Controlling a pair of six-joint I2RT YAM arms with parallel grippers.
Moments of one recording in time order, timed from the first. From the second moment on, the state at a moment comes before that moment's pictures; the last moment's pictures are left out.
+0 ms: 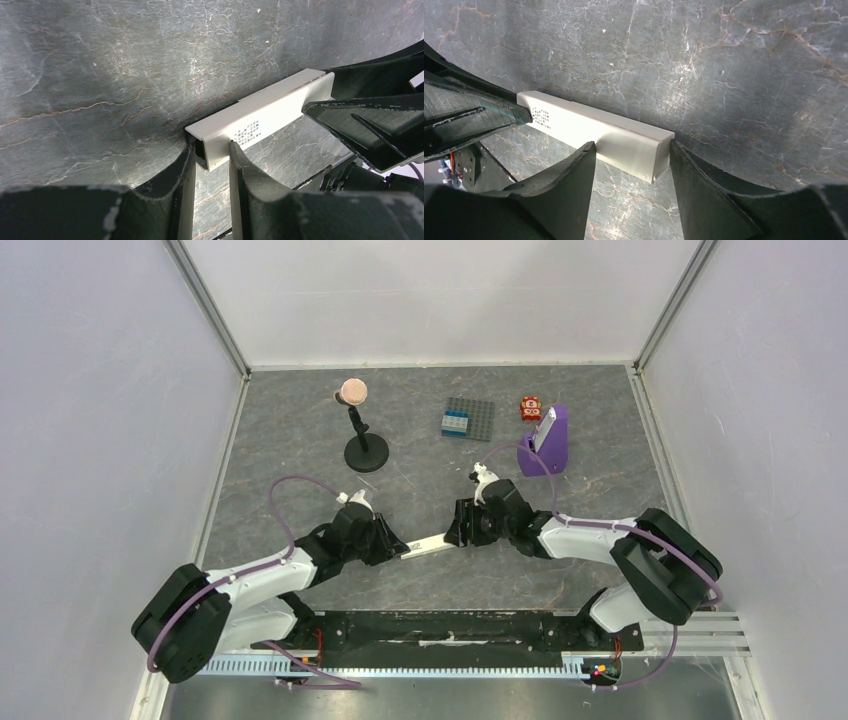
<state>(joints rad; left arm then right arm) -0.70 1.13 0.31 0.02 0.08 -1.00 0.75 1.48 0.55 0.20 -0.19 0.62</state>
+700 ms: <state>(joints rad) -0.72 1.19 0.32 0.08 0.08 -1.00 0.82 1.53 0.57 0.28 -0.03 0.54</state>
